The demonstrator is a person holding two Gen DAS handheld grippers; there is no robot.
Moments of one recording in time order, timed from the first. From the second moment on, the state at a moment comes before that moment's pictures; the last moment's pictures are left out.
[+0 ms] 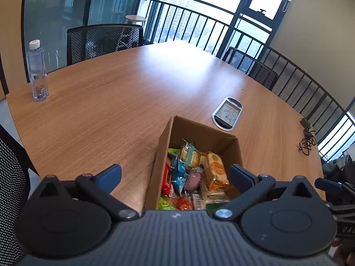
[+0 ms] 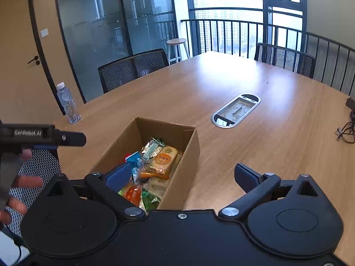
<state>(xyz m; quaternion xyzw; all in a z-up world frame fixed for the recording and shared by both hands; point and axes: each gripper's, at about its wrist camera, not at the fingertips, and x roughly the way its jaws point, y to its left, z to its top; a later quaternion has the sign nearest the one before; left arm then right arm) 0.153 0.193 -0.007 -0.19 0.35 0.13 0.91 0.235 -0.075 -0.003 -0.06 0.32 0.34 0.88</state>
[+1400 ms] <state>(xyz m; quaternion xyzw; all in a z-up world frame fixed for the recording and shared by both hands) 0.038 0.093 0.051 -0.06 0.32 0.07 0.94 0.105 -0.212 0.047 -0.01 0.29 0.17 0.94</state>
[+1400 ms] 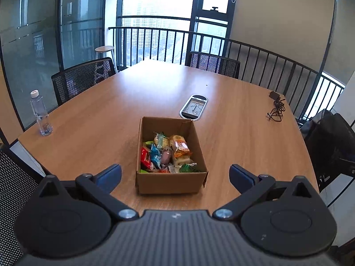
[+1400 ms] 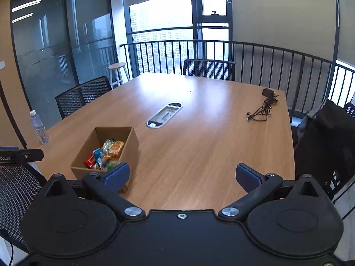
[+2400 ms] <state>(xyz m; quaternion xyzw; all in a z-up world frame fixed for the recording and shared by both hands) 0.032 0.073 0.028 -0.05 0.35 0.07 0.93 0.090 -0.198 0.018 -0.01 0.32 0.19 0.93</state>
